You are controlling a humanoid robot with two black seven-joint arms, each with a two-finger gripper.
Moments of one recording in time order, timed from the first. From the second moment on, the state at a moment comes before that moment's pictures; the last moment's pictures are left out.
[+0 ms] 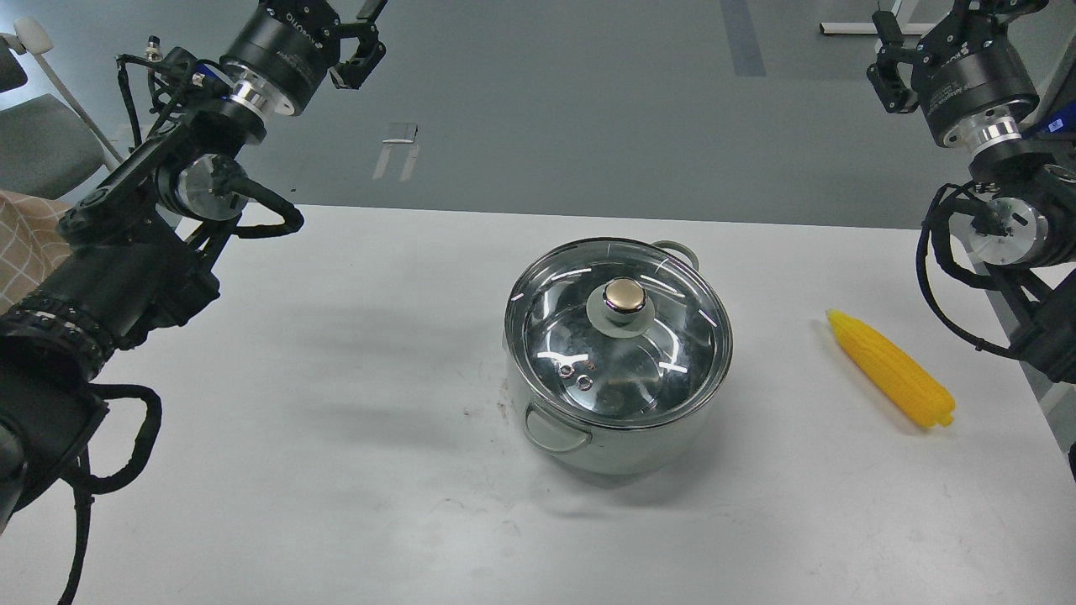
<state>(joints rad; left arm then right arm) -0.99 0.30 -0.88 -0.56 0.28 -0.49 -0.35 1.00 -0.37 0.68 0.57 -0.24 0.28 0.49</state>
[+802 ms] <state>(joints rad) -1.00 0.35 -0.81 -0.63 0.32 -0.47 -0.38 0.99 -0.45 0.55 0.59 -0.24 0.27 0.49</state>
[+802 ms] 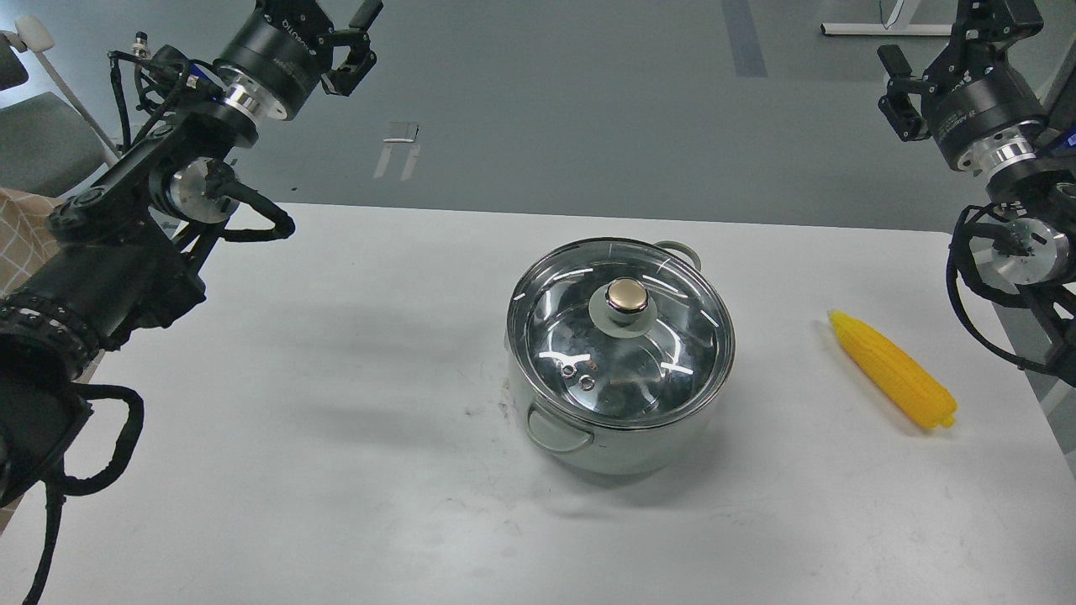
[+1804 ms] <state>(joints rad) -0.95 0.61 -0.73 -1.57 1.91 -0.24 -0.48 0.93 -0.46 0.55 0.59 -0.24 0.25 0.49</state>
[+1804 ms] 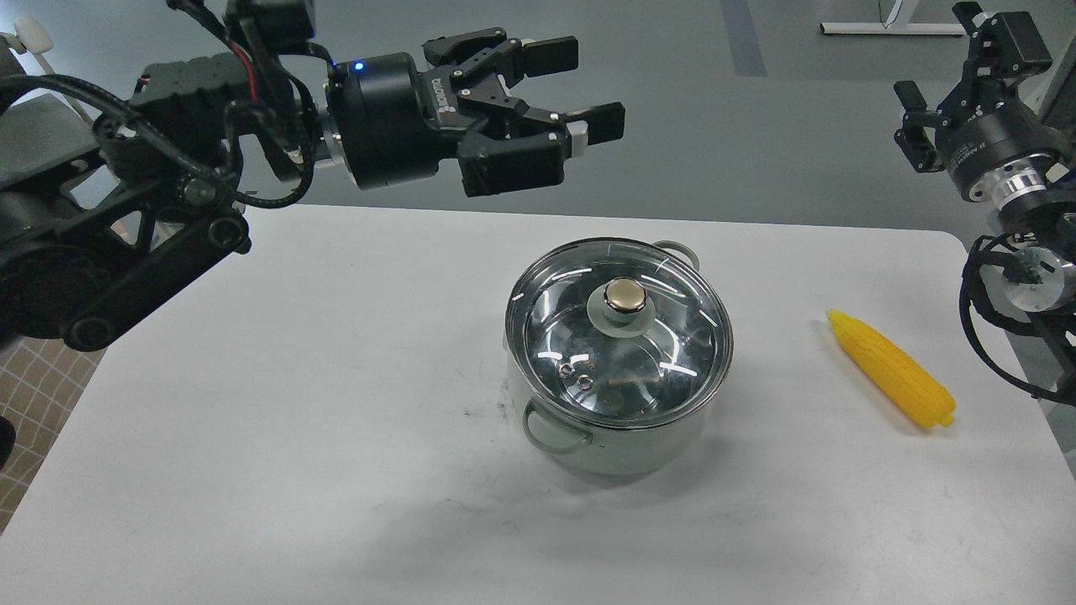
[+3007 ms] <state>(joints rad) -0.93 0.34 -0.46 -1.27 2.18 -0.22 -0.45 0.92 -0.46 0.55 0.60 -0.24 0.23 0.49</state>
